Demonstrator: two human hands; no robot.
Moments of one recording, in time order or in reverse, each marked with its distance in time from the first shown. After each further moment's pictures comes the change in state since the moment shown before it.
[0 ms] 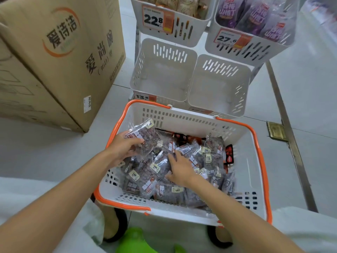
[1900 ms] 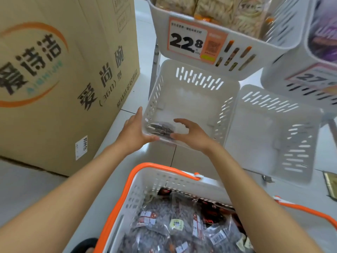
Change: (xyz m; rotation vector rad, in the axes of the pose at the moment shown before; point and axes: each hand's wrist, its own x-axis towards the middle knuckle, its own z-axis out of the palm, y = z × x) left_hand 0.227 0.119 -0.042 0.825 0.192 0.354; right_hand 0.254 0.005 -0.204 0.701 0.196 -0.098
